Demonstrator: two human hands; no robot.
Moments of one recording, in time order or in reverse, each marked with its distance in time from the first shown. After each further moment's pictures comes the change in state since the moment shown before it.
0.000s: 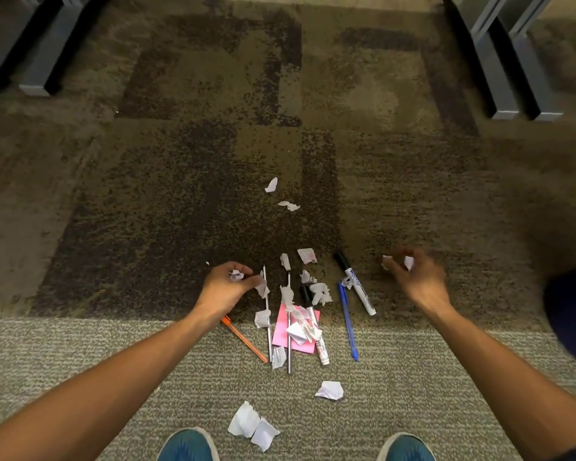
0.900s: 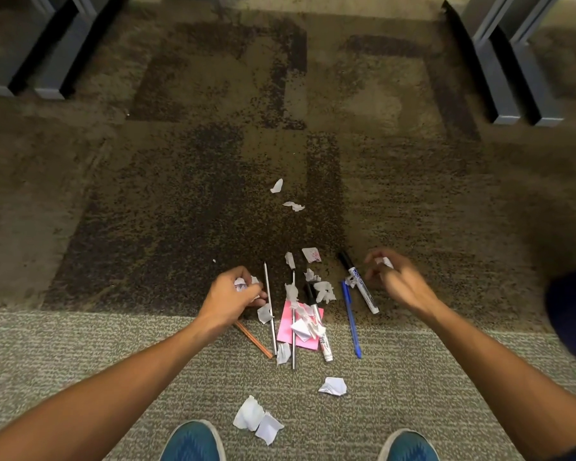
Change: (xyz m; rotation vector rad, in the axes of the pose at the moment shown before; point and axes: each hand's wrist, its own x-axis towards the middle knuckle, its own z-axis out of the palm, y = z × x) left_hand -0.024 -0.011 -0.006 -0.138 -0.150 0.037; right_hand -0.019 -0.032 0.004 0.270 -0.421 -0.016
